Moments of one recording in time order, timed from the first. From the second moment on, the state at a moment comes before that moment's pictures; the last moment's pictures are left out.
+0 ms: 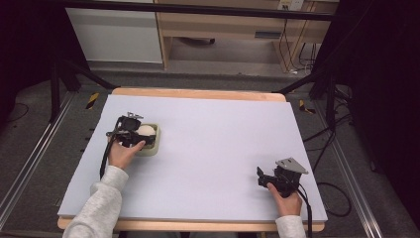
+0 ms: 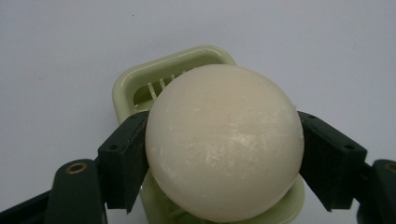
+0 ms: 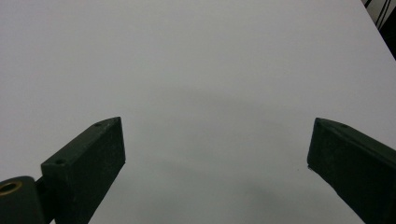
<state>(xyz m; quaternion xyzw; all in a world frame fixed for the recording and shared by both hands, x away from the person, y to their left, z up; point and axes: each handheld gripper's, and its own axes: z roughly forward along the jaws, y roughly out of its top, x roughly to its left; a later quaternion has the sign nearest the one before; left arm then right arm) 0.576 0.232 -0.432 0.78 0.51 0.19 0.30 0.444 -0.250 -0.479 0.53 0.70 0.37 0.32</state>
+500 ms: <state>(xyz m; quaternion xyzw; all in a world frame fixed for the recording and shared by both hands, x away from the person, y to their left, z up) 0.579 0.233 -0.440 0.79 0.51 0.18 0.29 0.444 -0.250 -0.479 0.53 0.70 0.37 0.32</state>
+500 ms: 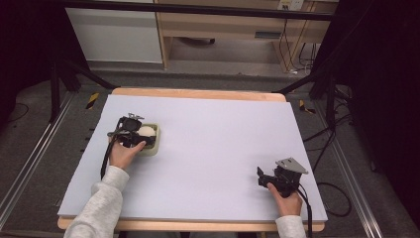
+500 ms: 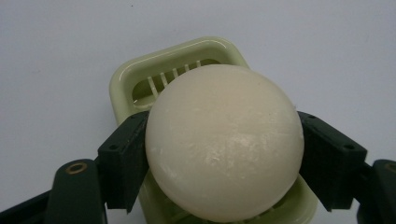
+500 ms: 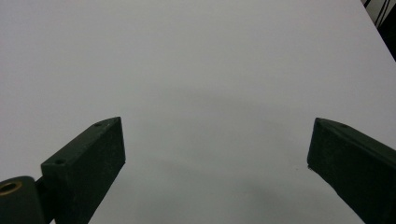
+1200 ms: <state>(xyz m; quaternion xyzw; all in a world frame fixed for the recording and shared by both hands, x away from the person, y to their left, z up) 0.579 0.232 -0.443 0.79 0.51 0.19 0.28 0.444 -0.250 -0.479 0.53 0.70 0.37 0.32</state>
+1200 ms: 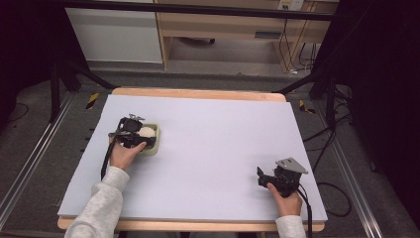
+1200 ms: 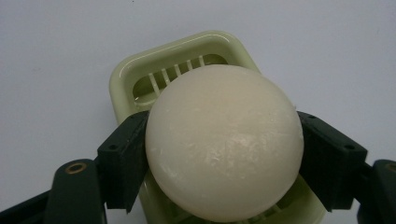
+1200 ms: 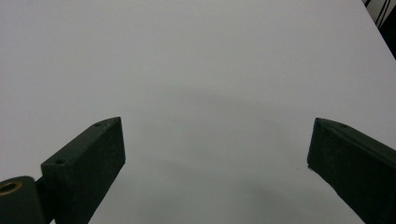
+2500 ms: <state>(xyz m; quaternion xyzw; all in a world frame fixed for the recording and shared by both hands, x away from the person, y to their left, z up) 0.478 0.266 -0.434 0.75 0.48 0.23 0.39 0.443 -0.253 -0.480 0.53 0.70 0.36 0.31</state>
